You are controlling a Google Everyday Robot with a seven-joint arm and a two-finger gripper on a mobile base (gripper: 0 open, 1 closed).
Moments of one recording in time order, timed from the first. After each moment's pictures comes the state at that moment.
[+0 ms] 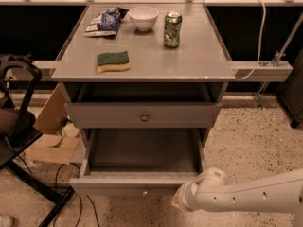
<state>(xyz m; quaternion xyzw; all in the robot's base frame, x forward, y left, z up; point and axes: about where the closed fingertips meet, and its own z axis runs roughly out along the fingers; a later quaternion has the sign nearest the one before) 0.425 -0.105 0.362 -0.58 0.79 0.08 0.17</state>
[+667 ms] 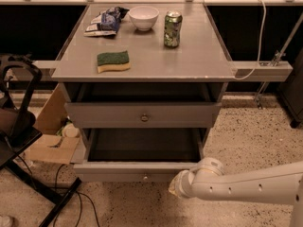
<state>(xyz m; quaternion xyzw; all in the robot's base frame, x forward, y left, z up) 0.471 -0.095 0.382 -0.59 0.78 0.06 0.21</state>
